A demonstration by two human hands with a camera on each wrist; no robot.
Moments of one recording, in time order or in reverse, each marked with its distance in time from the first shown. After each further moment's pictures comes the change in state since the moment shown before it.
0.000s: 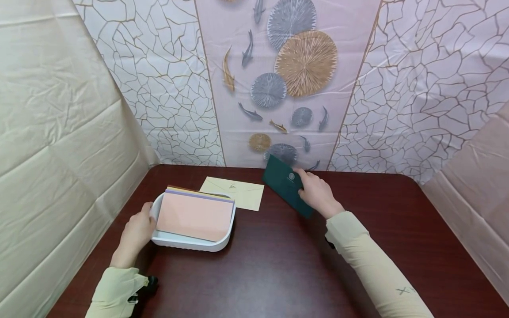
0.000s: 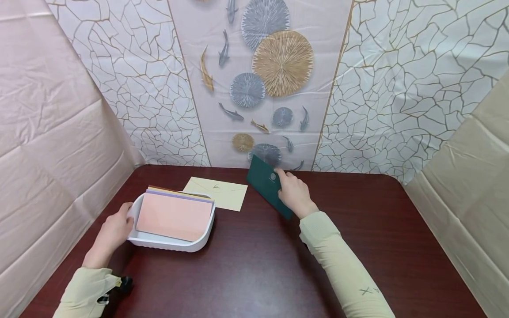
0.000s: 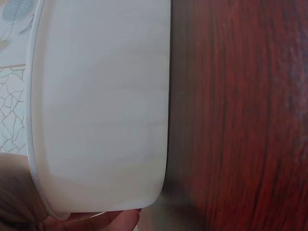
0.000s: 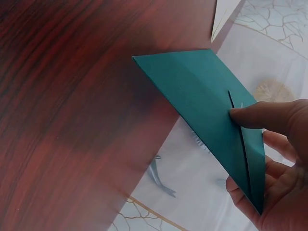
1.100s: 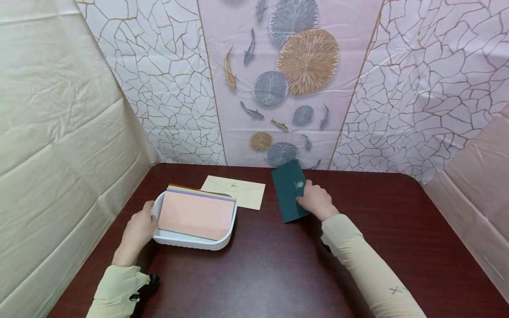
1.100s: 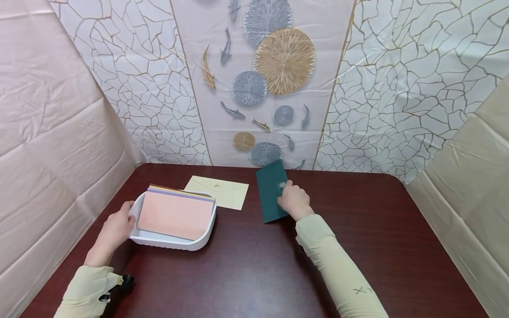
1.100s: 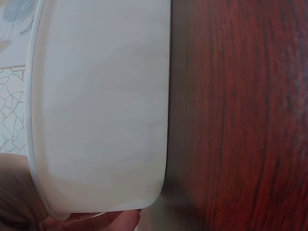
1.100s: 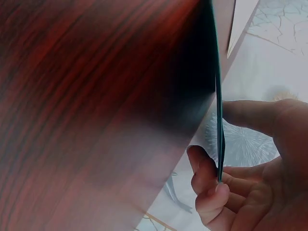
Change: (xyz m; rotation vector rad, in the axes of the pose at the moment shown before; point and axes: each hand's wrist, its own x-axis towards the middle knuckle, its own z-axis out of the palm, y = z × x) left_hand 0.002 -0.003 0.003 -0.005 0.009 -0.004; right_hand 0.000 0.002 0.021 0.013 -0.222 0.322
